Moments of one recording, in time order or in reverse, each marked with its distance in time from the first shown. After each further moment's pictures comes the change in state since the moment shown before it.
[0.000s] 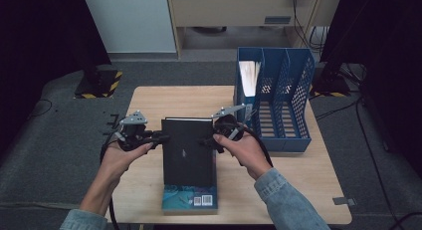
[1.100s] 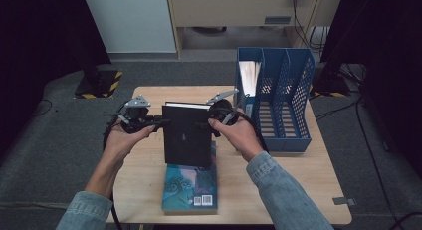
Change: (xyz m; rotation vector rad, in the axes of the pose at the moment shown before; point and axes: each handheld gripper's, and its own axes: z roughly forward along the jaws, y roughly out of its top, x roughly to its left) left arm 0.024 0.033 0.011 -0.001 0.061 0.022; right arm -0.015 0.036 0.010 -0.004 -0.110 -0.041
